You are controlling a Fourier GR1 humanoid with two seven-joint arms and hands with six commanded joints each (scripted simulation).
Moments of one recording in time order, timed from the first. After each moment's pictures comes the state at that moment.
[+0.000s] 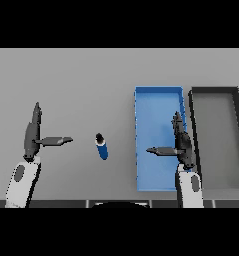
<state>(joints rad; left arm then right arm) -0.11 0.43 -0.16 -1.48 0.24 0.26 0.01 0.00 0.00 0.00 -1.57 0.00 0.00 0.00</state>
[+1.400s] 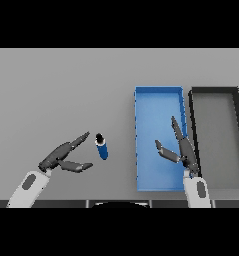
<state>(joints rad) -0.06 0.55 -0.46 -1.61 0.19 -0.25 -0.02 0.07 -0.15 0.09 -1.67 0.14 0.09 -0.05</state>
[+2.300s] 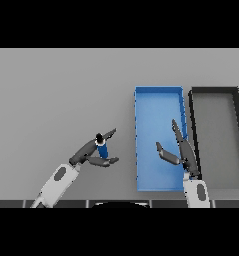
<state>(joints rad) -0.21 0.24 -0.53 -1.35 0.07 -0.17 -0.11 0.11 -0.14 0.10 -1.69 0.15 0.08 -0.03</state>
